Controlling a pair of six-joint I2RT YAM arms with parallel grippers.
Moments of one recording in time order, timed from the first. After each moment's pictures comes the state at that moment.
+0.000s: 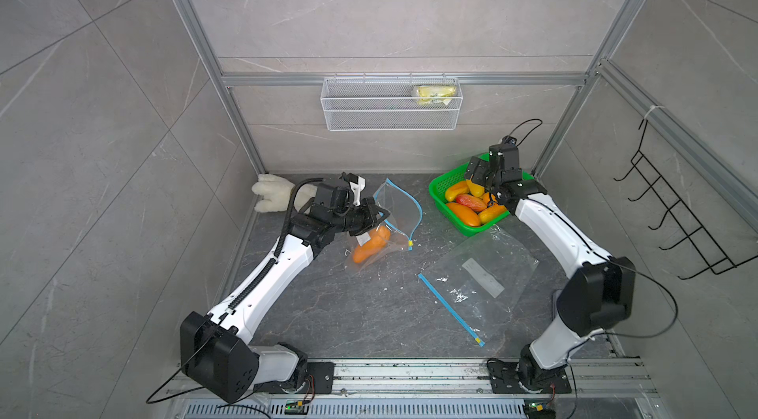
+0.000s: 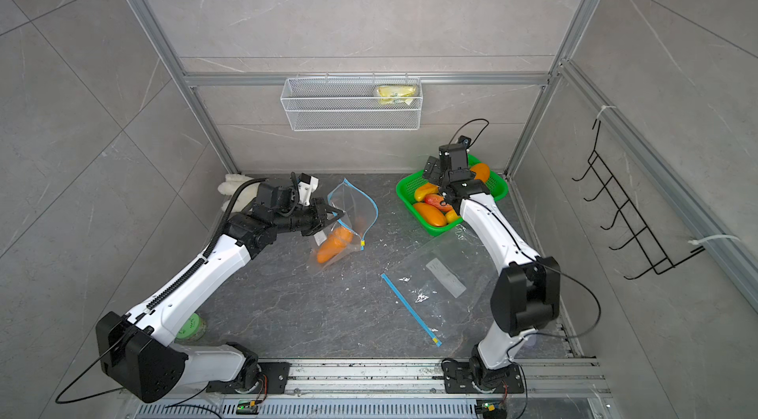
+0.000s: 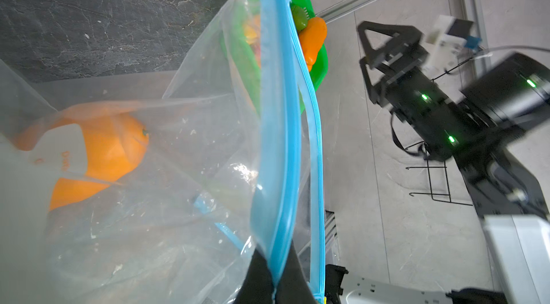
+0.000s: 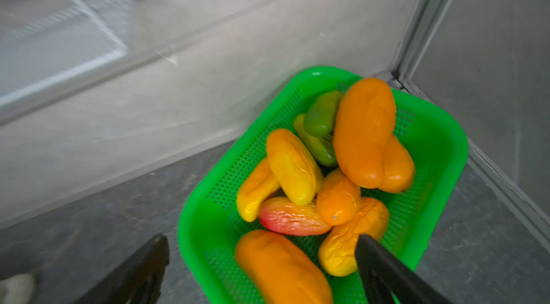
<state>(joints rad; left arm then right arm) -0.47 1.33 1.23 -0.46 0.50 -0.79 0.20 1.75 1.58 -0.43 0.31 0.43</state>
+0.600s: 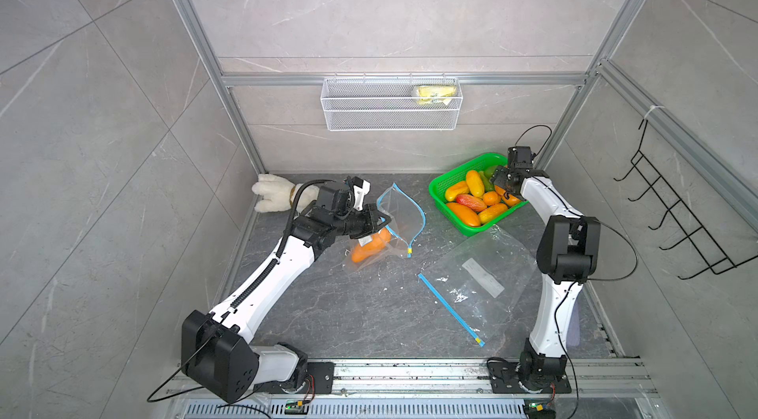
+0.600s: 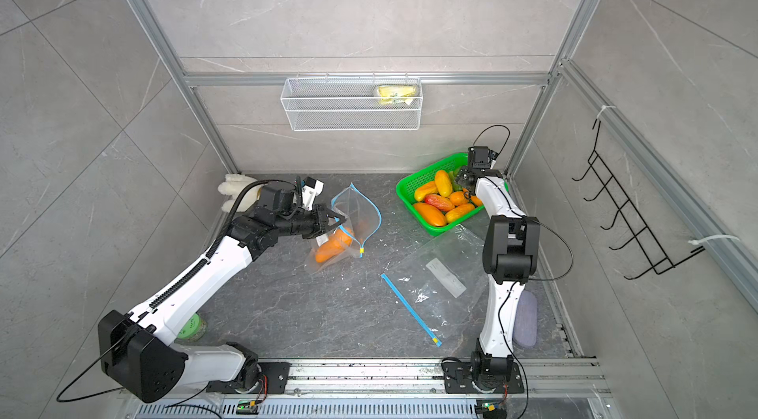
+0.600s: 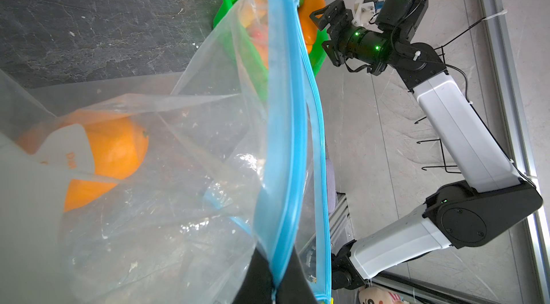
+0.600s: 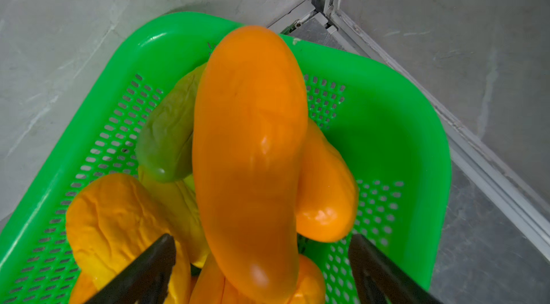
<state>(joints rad) -0.47 1.33 1.20 -0.45 0.54 -0.70 -0.06 2.16 1.86 -0.52 0.22 0.48</state>
